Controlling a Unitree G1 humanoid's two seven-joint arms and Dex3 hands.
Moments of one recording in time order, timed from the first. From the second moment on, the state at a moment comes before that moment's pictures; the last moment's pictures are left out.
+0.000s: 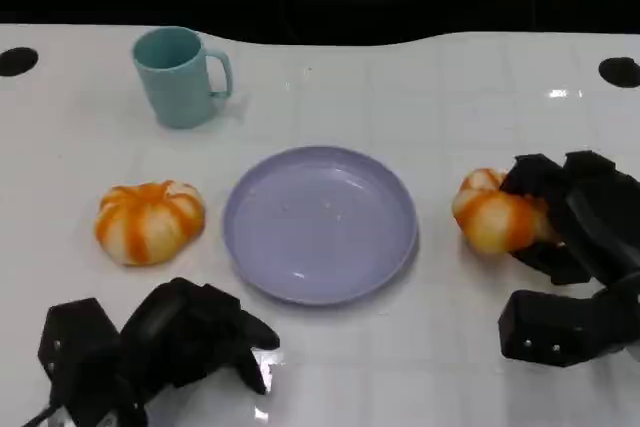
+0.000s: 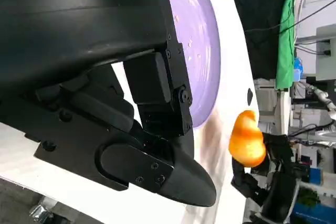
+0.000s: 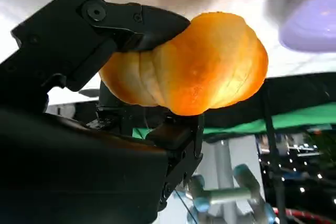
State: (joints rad) left arm -0.29 0.05 0.08 0.96 -0.16 -0.61 -0.70; right arm -0.63 -0.35 0.49 1.09 -0.79 -0.50 -0.78
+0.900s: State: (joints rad) left arm -0.29 0.05 0.08 0.94 -0.17 -0.60 -0.72; right arm -0.65 -0.21 0.46 0.77 -0.70 -0.62 -0.48
